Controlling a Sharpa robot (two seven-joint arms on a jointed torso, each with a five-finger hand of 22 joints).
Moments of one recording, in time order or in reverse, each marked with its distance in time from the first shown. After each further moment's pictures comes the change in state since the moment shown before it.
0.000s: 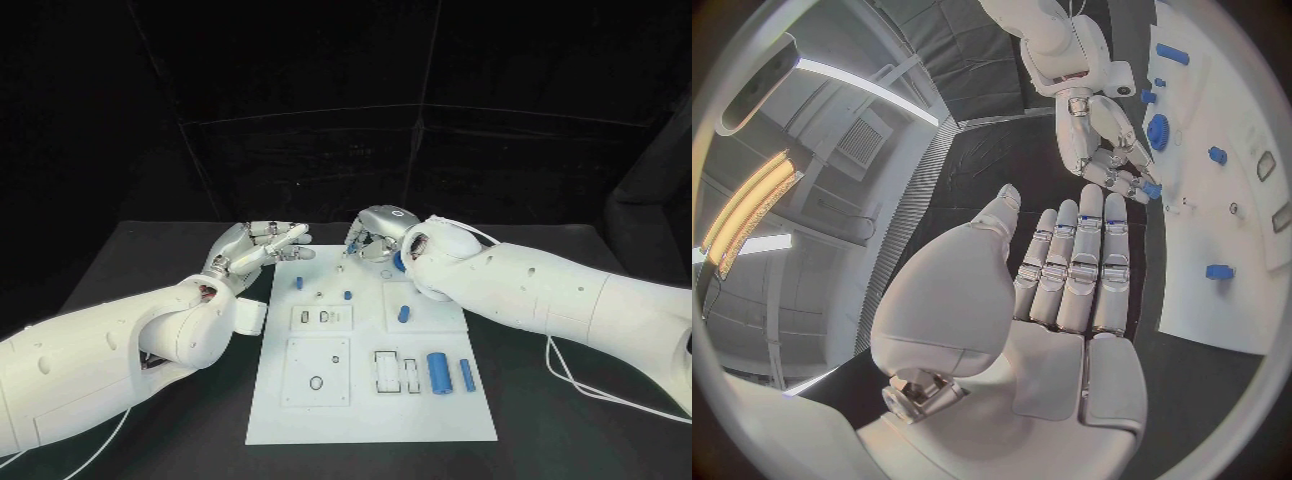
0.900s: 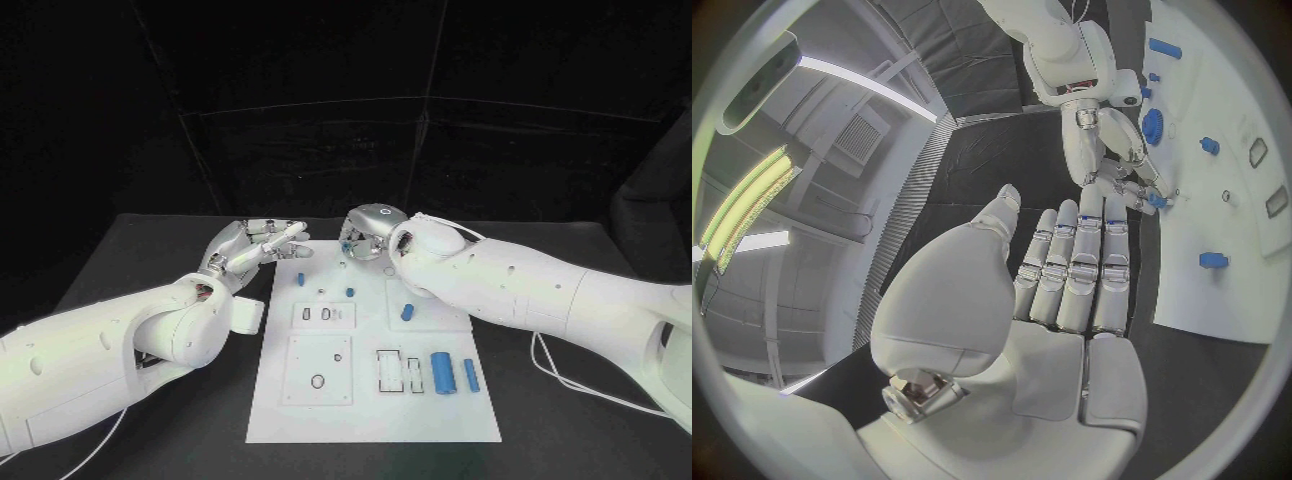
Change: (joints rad) left arm 0.009 -0.008 0.000 0.010 0.000 0.001 -0.002; left_hand 0.000 0.000 0.000 0.000 0.000 0.000 0.000 0.000 0.000 0.000 0.000 0.000 0.000 0.000 0.000 0.000 0.000 0.000 0.000 0.000 0.000 0.000; right arm 0.006 0.060 0.002 -0.058 -0.061 0.031 -0.053; right_hand -0.021 -0.021 0.017 0.010 0.000 -0.004 0.004 -0.001 0.000 -0.004 0.004 0.001 0.001 0.000 0.000 0.000 -0.004 0.000 0.000 0.000 0.000 0.001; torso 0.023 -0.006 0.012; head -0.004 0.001
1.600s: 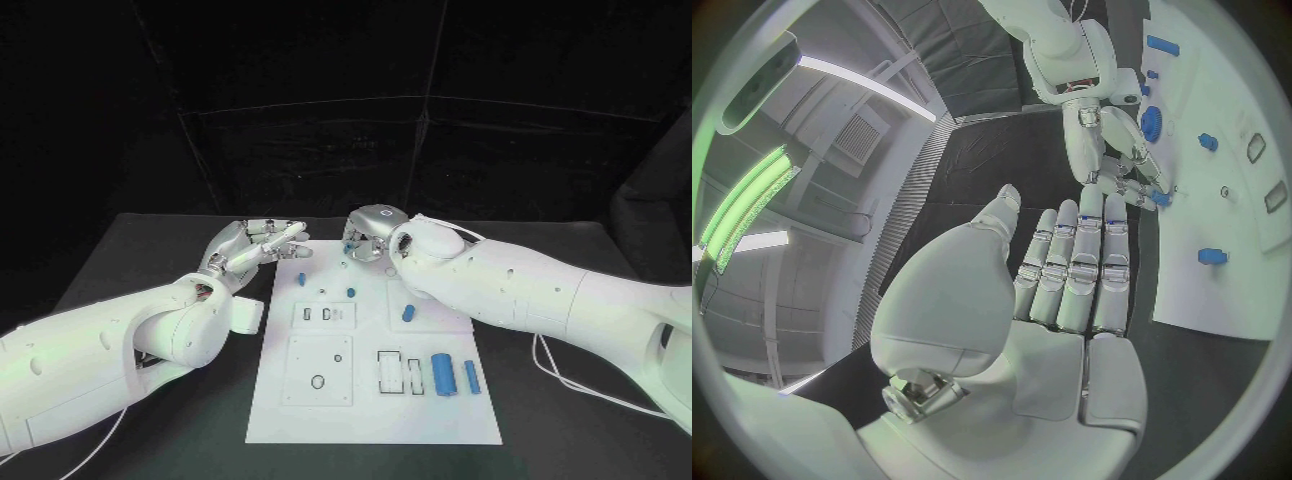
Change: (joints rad) left arm 0.000 0.000 0.000 -0.002 0.000 0.000 -0.002; left_hand 0.000 0.000 0.000 0.000 0.000 0.000 0.000 0.000 0.000 0.000 0.000 0.000 0.000 0.000 0.000 0.000 0.000 0.000 0.000 0.000 0.000 0.000; right arm -0.003 0.001 -0.002 0.003 -0.040 -0.004 -0.041; right_hand -0.024 -0.036 0.012 0.014 -0.007 -0.034 0.013 -0.006 -0.002 -0.036 0.009 -0.007 -0.004 0.002 0.003 0.004 -0.009 0.000 -0.011 0.005 0.004 -0.012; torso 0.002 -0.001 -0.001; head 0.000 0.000
